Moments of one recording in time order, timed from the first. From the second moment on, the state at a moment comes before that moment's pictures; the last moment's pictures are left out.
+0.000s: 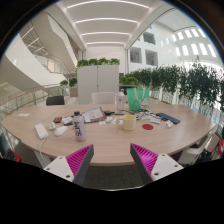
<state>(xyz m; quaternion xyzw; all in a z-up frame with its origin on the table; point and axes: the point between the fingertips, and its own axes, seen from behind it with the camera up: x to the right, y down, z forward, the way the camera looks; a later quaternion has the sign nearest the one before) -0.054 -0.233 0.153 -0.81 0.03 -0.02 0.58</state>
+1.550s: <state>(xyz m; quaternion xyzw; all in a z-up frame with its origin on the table) -0.041 0.217 0.205 -0.51 0.45 0.64 0.35</state>
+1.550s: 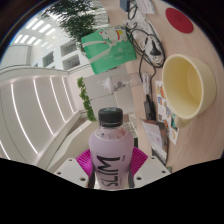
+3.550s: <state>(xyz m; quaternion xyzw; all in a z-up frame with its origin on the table) 0.254 0.148 0.050 -0.82 0.14 -0.05 0.55</state>
